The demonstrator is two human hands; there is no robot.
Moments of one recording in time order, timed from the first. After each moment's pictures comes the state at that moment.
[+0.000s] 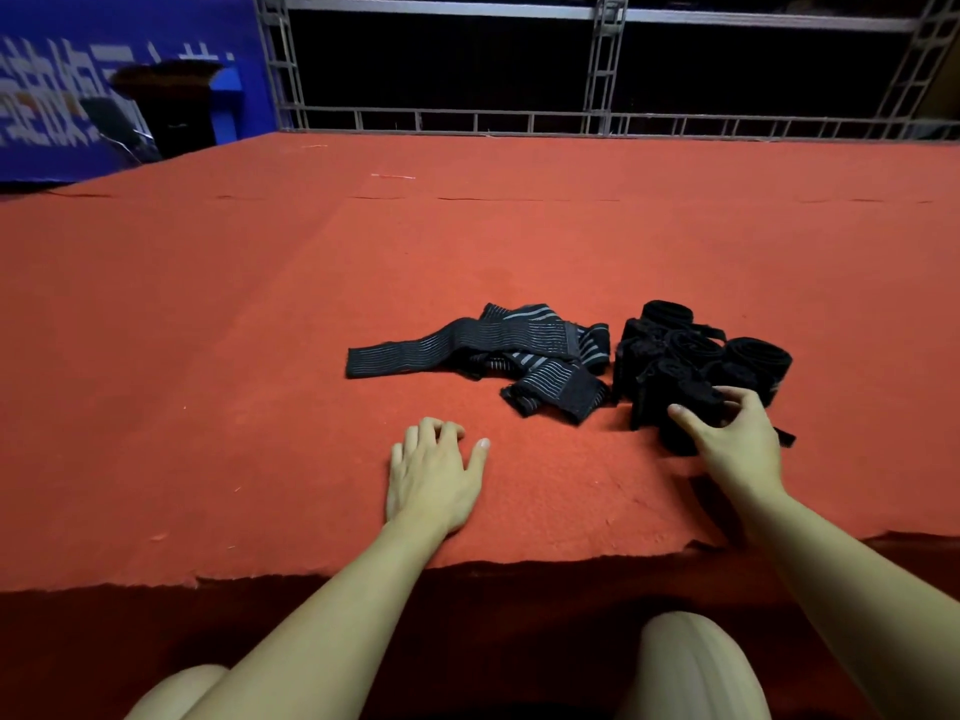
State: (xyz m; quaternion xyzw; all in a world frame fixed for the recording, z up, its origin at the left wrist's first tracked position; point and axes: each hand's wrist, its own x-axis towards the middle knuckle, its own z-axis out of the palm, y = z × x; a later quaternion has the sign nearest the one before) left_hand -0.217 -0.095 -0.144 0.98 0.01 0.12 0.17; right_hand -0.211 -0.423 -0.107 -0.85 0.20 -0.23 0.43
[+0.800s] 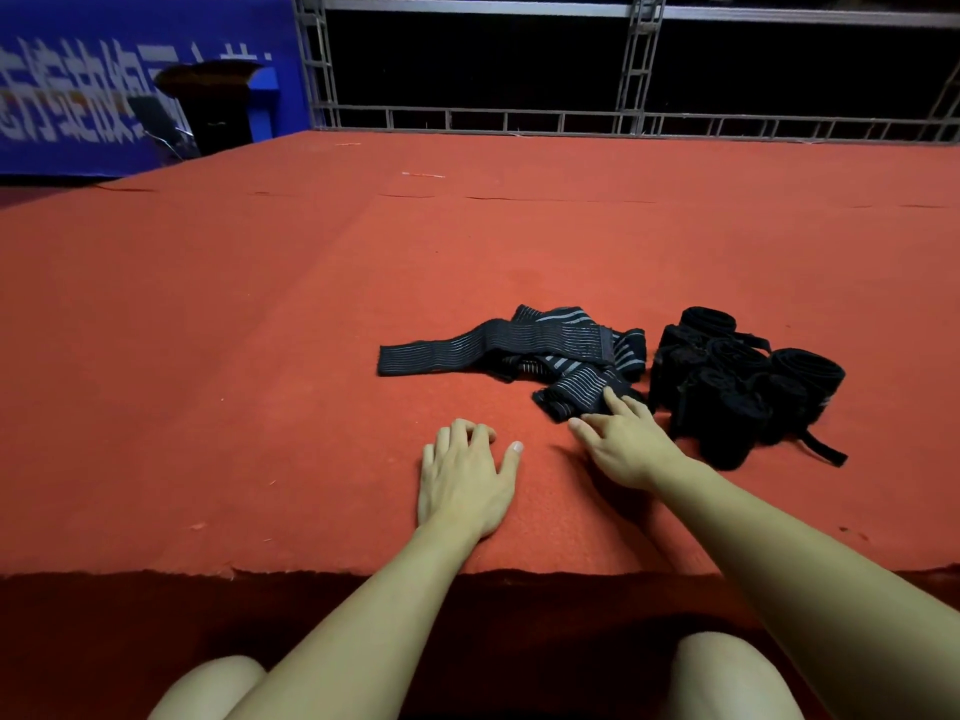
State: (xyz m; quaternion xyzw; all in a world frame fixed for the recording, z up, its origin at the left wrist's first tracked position) left_hand -0.215 -0.094 -0.144 0.98 0.01 0.13 0.18; right_hand -0.172 -0.304 -0.098 -0.99 -0.06 0.06 0.13
